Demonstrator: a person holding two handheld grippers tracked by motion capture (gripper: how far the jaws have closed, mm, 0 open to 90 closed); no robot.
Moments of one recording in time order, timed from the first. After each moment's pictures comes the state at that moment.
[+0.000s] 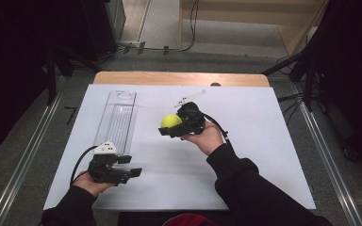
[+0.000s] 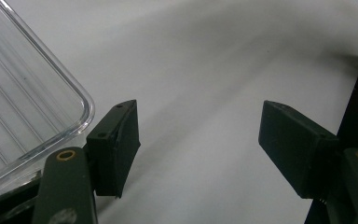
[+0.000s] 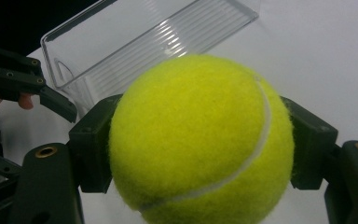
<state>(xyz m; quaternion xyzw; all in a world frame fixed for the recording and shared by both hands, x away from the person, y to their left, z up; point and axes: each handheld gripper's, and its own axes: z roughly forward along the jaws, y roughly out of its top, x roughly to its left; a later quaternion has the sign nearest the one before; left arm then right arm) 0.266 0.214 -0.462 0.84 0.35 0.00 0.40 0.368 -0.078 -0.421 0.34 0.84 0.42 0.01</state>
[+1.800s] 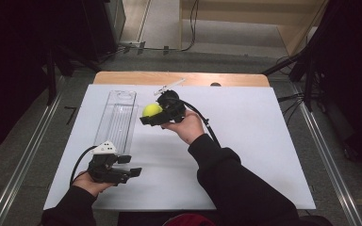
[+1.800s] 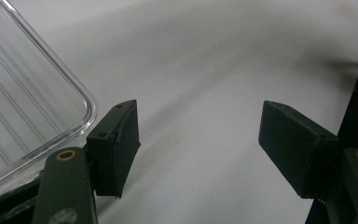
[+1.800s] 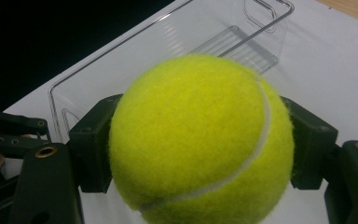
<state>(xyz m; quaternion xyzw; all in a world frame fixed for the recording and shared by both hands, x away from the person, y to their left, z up) 0.266 0.215 -0.462 0.84 0.35 0.00 0.41 0.399 -0.027 -0.404 0.33 0.84 0.43 0.00</state>
